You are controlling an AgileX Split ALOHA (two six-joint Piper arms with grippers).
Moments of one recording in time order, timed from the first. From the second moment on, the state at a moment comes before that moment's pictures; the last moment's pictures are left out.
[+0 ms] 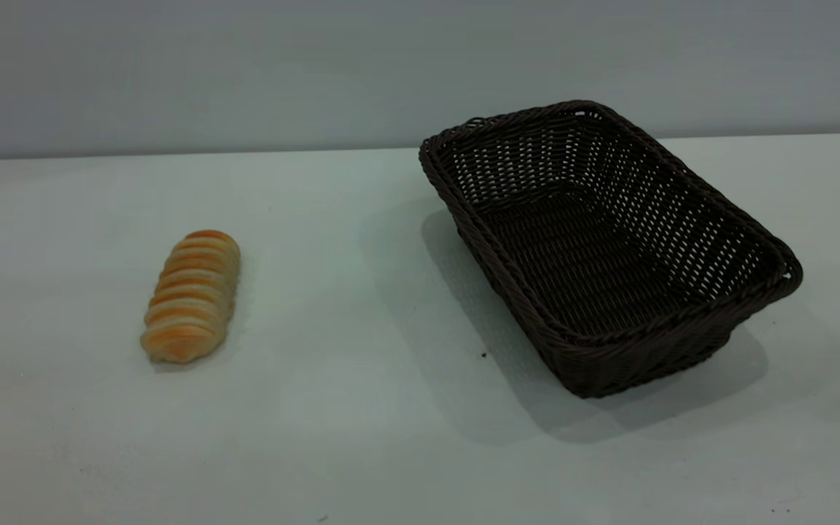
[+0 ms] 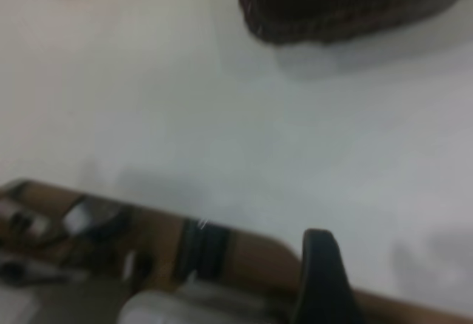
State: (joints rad) left arm -0.05 0.55 -0.68 0.02 0.93 -0.04; right arm -0.02 0.70 -0.50 0.56 0.94 -0.34
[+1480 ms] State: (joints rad) left arm -0.05 0.57 -0.69 -0.01 0.92 -0.04; right arm 0.17 1.77 -0.81 0.71 0.46 -0.26
